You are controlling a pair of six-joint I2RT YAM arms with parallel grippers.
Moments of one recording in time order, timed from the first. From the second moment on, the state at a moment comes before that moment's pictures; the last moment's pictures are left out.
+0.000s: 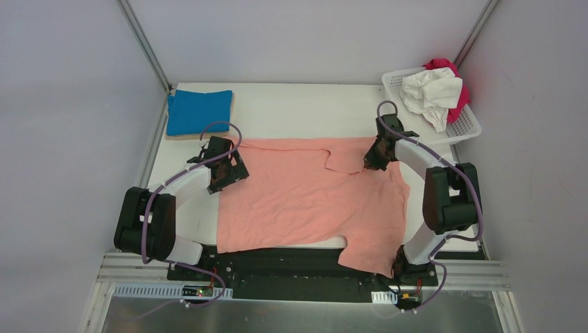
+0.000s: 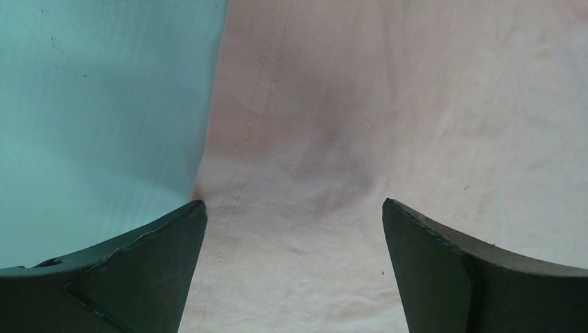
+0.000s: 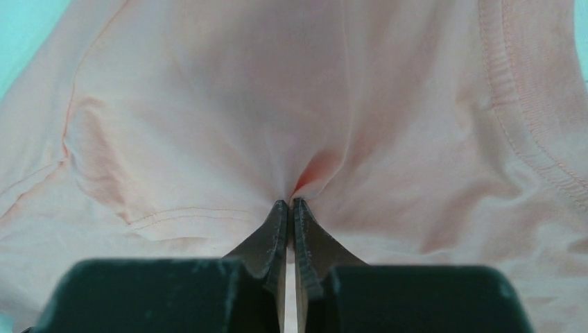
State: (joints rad) left arm -0.22 1.42 0.74 -0.36 -0.17 -0.65; right arm 0.19 1.69 1.10 -0.56 0.04 0.76
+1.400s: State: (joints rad) left arm -0.22 1.49 0.79 -0.38 -0.18 -0.61; right arm 0.13 2.46 2.10 -0.40 0.30 1.20
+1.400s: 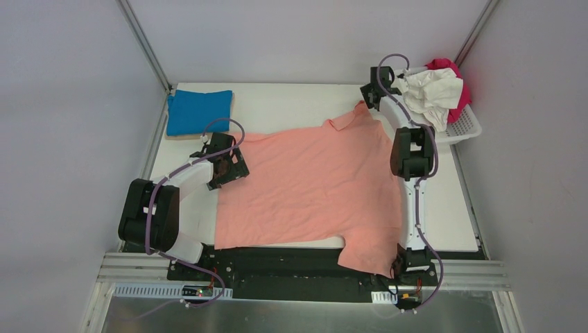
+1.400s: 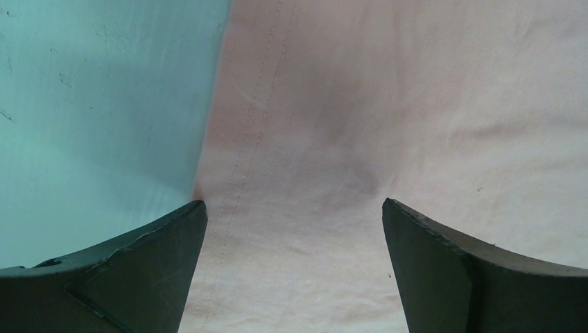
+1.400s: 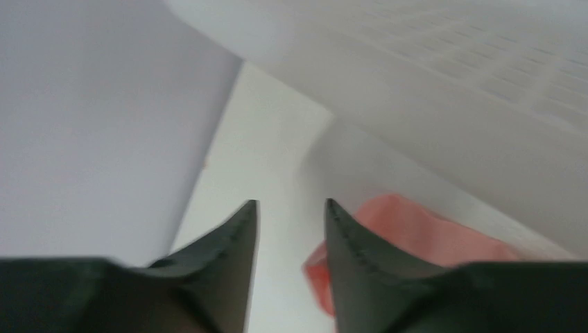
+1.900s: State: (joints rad) left arm -0.22 1.49 0.79 -0.38 -0.17 -0.61; right arm 0.15 2.09 1.74 -0.42 -0.01 0.90
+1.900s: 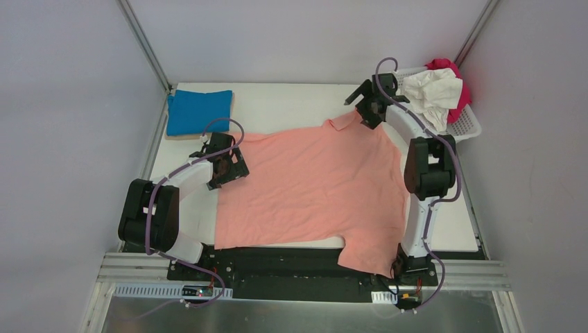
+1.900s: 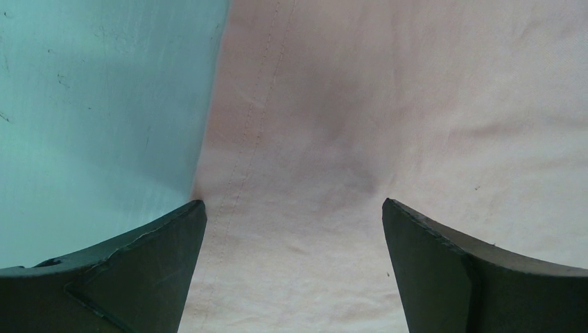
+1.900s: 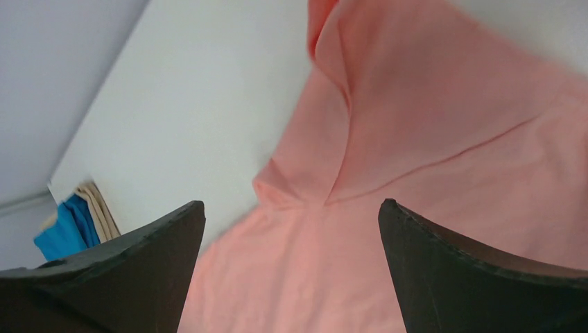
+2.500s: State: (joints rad) left arm -0.22 1.49 0.79 -0.38 -0.16 -0.60; right arm 0.24 2.26 1.81 -0.43 -0.07 0.86
